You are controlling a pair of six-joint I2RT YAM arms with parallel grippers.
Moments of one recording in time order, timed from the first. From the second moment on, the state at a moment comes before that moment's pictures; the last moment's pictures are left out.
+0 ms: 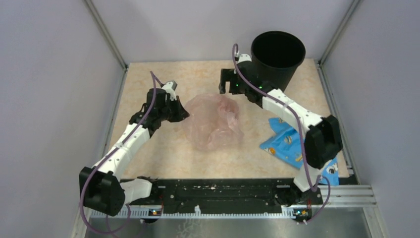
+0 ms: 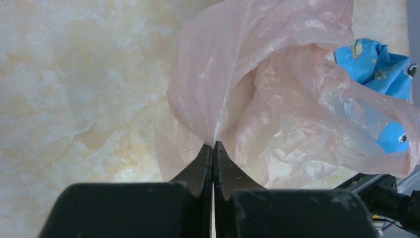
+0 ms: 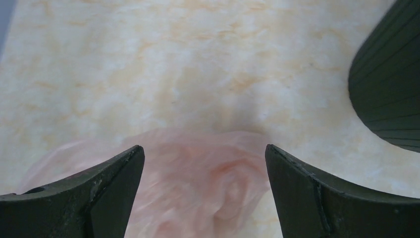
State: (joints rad) left arm -0.29 1.18 0.92 -0.38 0.26 -0.40; right arm 0.57 1.78 1.50 -0.29 0.17 0.39
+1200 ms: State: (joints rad) left arm -0.29 1.21 0.92 -0.35 0.29 -0.42; right arm 0.85 1.35 1.21 -0.69 0.19 0.30
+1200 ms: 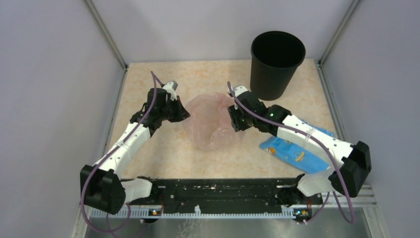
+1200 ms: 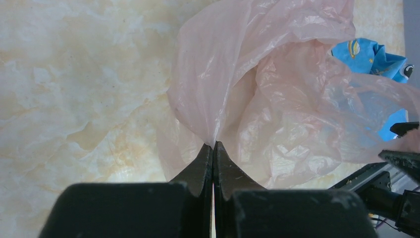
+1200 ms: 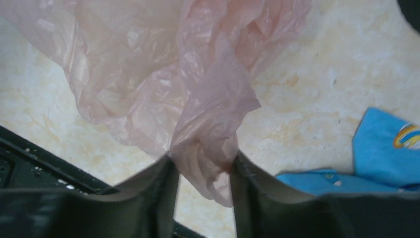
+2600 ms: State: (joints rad) left arm -0.32 1.21 1.34 -0.45 0.10 -0.36; right arm 0.77 1.75 1.72 -0.44 0.11 0.18
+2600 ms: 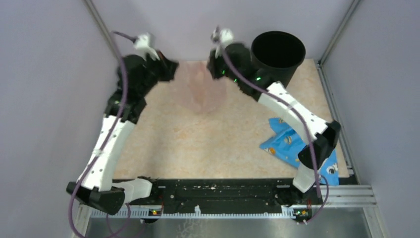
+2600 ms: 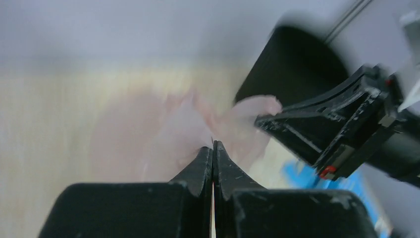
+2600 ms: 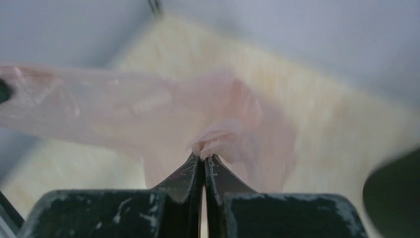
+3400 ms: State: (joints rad) left arm -0.31 1.23 0.98 -0.38 0.11 -0.38; right arm 0.78 1.63 1.09 -0.34 0.03 0.39
